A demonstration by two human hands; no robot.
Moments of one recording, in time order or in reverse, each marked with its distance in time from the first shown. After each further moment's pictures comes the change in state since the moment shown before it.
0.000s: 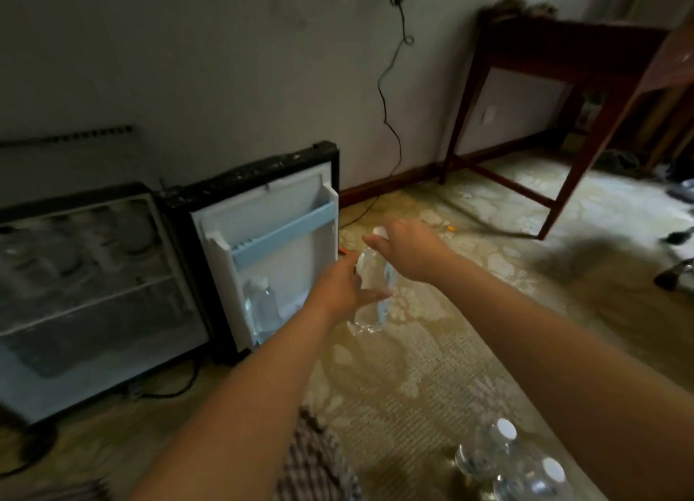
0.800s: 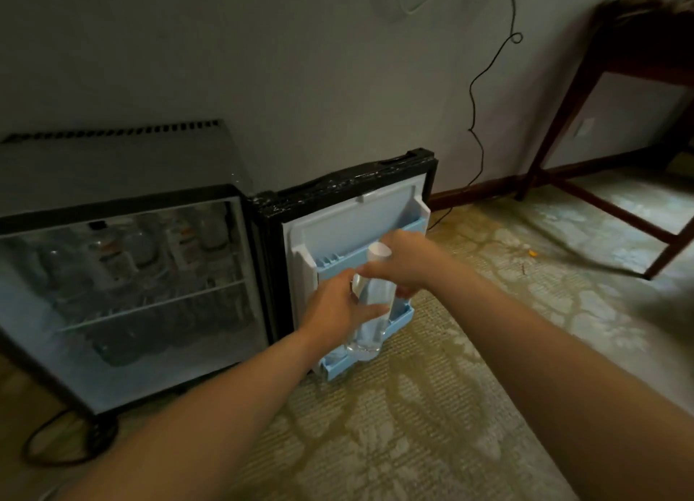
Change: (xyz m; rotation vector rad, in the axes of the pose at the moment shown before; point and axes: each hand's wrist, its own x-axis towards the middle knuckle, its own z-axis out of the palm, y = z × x) left_hand 0.021 -0.101 -0.109 0.124 0.202 -0.084; right_hand 0.117 -0.107 0.070 0.128 -0.266 0.010
